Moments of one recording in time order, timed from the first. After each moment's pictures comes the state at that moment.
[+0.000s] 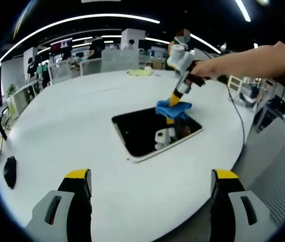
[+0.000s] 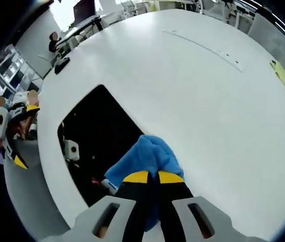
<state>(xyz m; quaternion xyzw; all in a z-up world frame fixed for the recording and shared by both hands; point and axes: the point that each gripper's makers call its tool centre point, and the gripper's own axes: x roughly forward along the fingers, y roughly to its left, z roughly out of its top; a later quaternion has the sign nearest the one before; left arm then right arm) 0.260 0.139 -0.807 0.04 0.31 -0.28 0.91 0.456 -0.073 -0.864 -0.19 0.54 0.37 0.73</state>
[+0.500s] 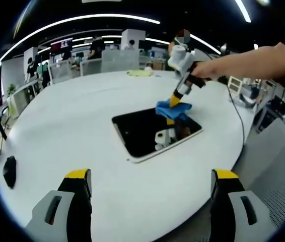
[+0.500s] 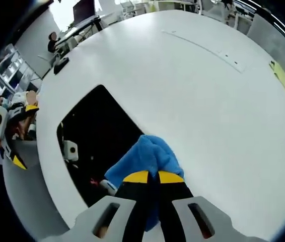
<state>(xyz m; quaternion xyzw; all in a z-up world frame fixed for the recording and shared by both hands) 0.260 0.139 -0.807 0.03 0.30 -0.28 0.91 0.458 -0.073 -0.865 -0.20 0.54 0.37 0.73</state>
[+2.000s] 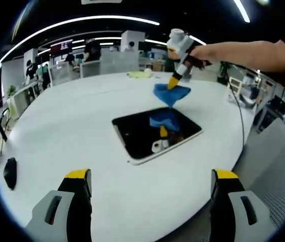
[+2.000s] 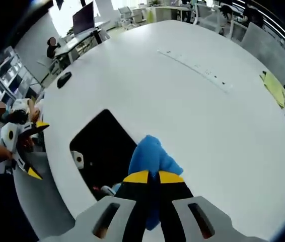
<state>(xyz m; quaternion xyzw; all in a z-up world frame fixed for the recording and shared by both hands) 0.261 0.139 -0.804 0.04 0.30 -0.28 0.91 0.457 -0.063 -0.786 -0.19 0.52 0.36 0.75</state>
